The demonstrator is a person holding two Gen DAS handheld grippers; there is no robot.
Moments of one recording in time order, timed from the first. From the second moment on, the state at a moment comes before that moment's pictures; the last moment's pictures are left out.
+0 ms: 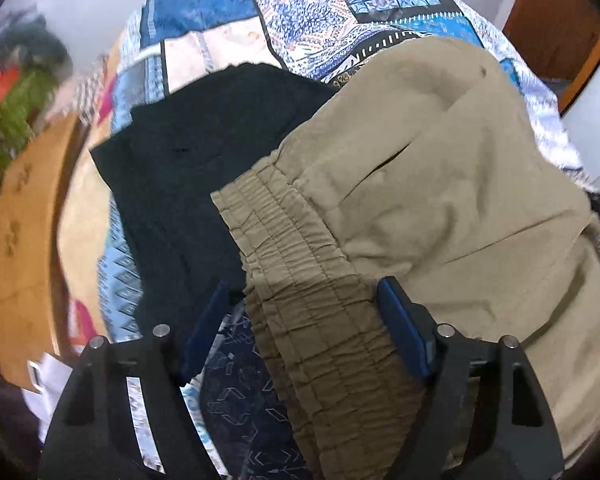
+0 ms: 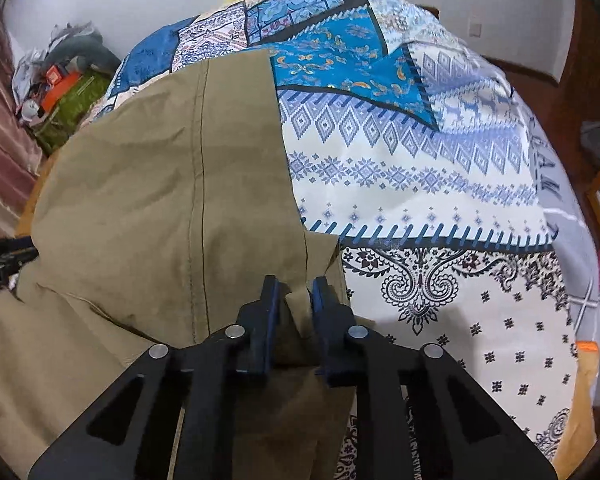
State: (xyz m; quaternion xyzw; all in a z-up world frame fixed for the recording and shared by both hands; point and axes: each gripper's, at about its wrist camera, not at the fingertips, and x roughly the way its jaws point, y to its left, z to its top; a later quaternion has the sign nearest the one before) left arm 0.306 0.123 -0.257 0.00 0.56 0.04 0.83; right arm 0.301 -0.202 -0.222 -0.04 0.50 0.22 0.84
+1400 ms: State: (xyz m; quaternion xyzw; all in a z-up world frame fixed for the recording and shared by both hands) left arm 0.362 0.210 -0.289 -0.14 0.54 0.06 0.83; right arm 0.415 -0.119 -0.171 -0.08 0.42 0.23 0.87
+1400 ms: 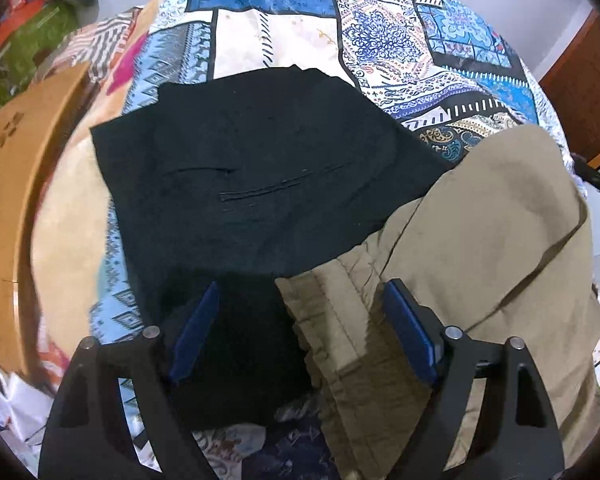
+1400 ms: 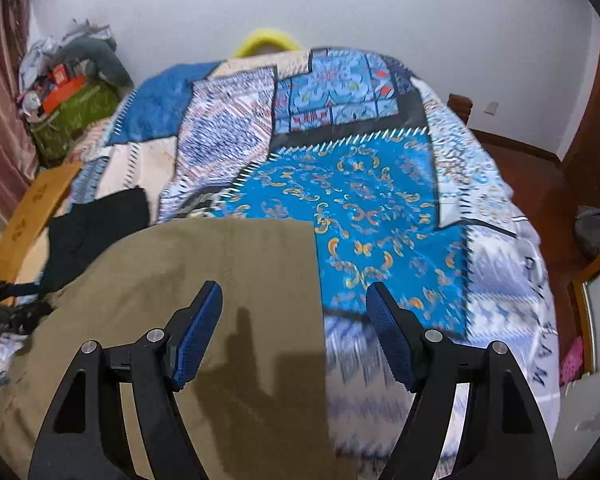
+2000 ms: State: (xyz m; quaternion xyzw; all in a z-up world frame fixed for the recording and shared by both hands) left arm 0.358 0.218 -0.264 -0.15 0.50 0.08 0.85; right arm 0.424 -0.099 -0.168 -0.08 0.38 0.20 0.90
